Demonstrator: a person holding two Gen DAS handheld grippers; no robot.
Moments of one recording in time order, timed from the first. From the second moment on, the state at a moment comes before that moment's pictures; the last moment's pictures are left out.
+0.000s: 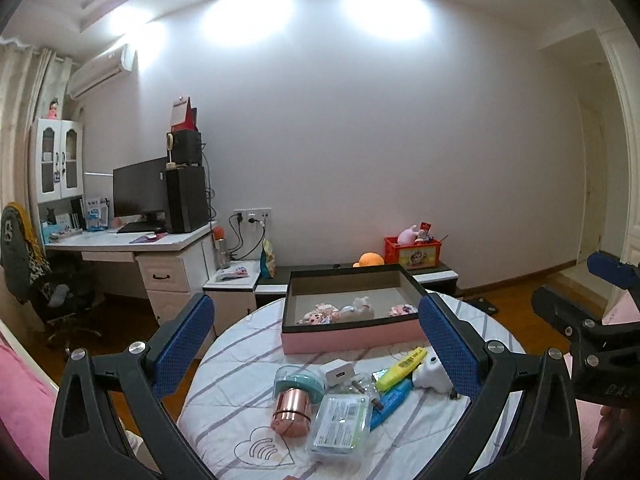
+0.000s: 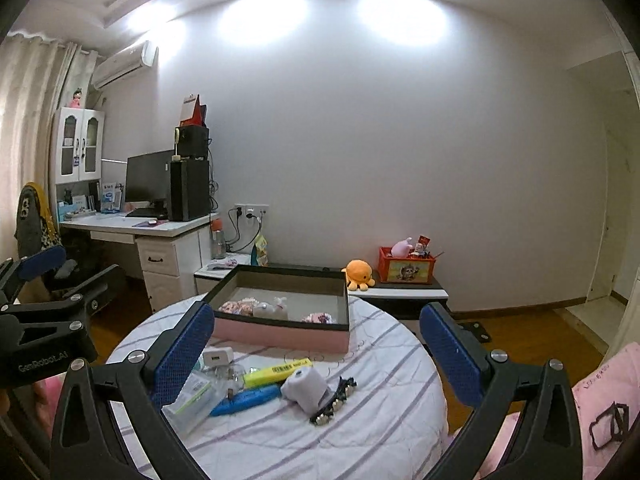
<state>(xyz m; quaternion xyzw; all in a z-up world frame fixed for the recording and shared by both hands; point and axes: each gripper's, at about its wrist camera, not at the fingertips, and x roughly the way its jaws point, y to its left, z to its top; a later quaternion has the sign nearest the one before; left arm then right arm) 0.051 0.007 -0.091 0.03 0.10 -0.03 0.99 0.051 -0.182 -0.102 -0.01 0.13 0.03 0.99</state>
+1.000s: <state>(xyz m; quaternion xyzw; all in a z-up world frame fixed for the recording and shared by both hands) 0.112 0.026 -0.221 0.00 0.31 -0.06 0.95 0.090 -0.198 -0.196 0.00 0.27 0.02 0.96</state>
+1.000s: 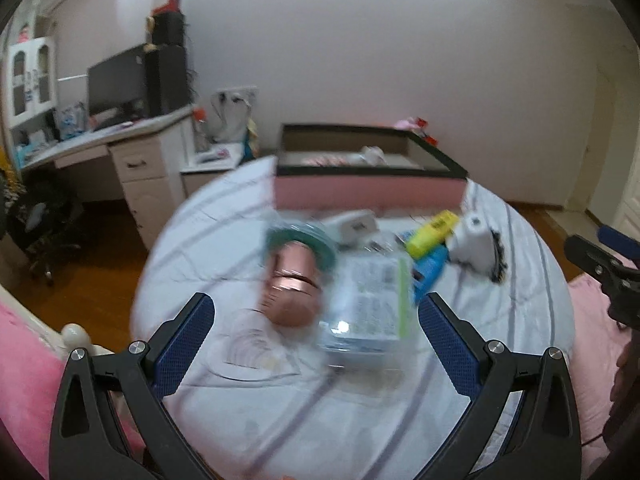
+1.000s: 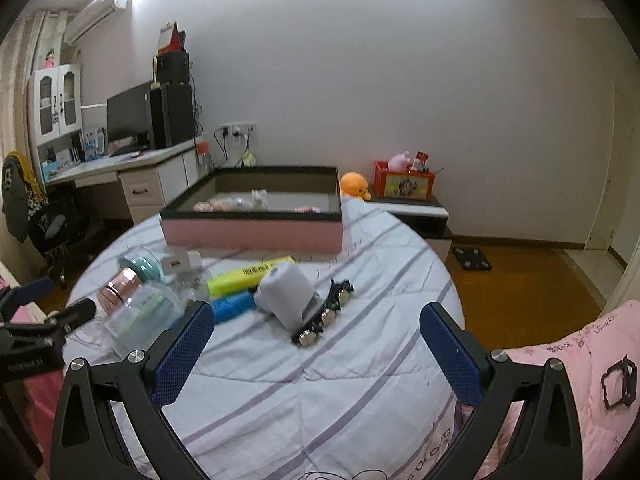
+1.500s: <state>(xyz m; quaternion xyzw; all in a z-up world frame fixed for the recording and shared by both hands) 0.144 0.007 -0.256 -0.01 0.36 -0.09 0.93 0.119 -0.216 -0.229 0.02 0.32 0.01 0.95</state>
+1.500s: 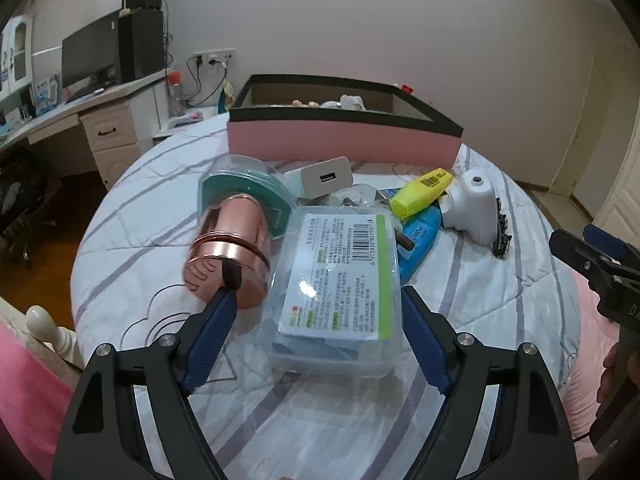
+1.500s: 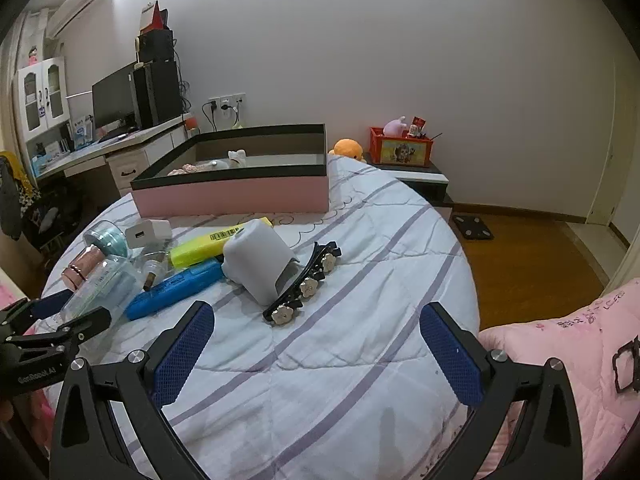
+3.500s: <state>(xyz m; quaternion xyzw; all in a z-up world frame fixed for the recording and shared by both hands) 0.160 0.000 -0.217 0.04 0.32 -0.10 0.94 0.208 -0.187 -0.256 0.05 0.40 0.11 0.91</state>
